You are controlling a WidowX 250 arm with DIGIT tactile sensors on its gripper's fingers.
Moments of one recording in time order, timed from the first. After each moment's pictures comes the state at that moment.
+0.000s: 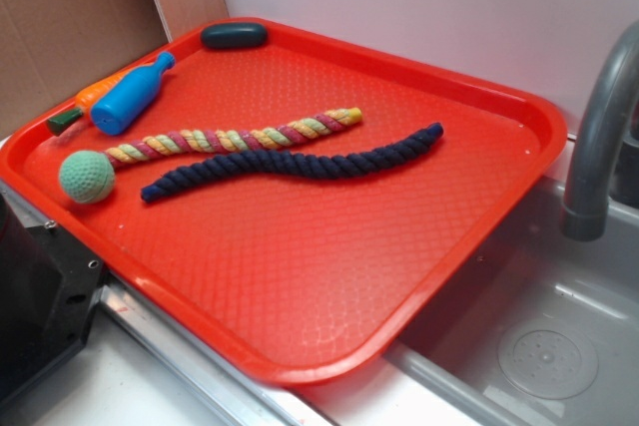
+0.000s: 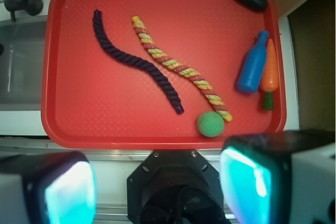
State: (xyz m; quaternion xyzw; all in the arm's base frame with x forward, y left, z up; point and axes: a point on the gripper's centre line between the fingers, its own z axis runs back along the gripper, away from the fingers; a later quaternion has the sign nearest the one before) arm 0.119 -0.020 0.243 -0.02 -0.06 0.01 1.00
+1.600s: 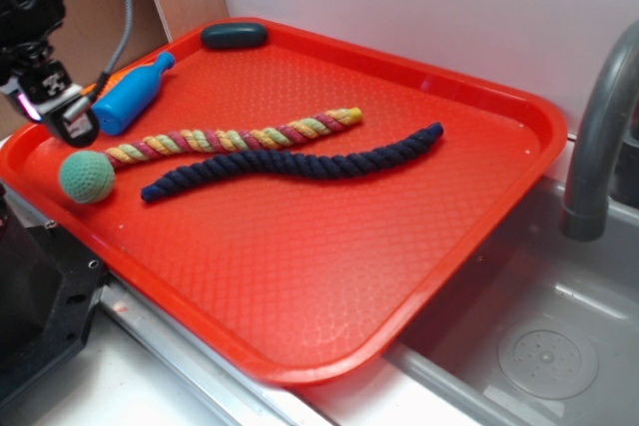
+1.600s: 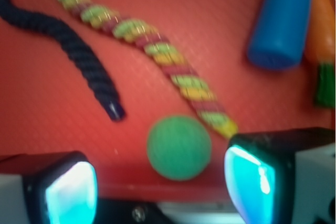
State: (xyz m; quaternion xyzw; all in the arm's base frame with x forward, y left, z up) arm 0.117 0.061 0.083 -0.06 -0.05 0.02 1.00
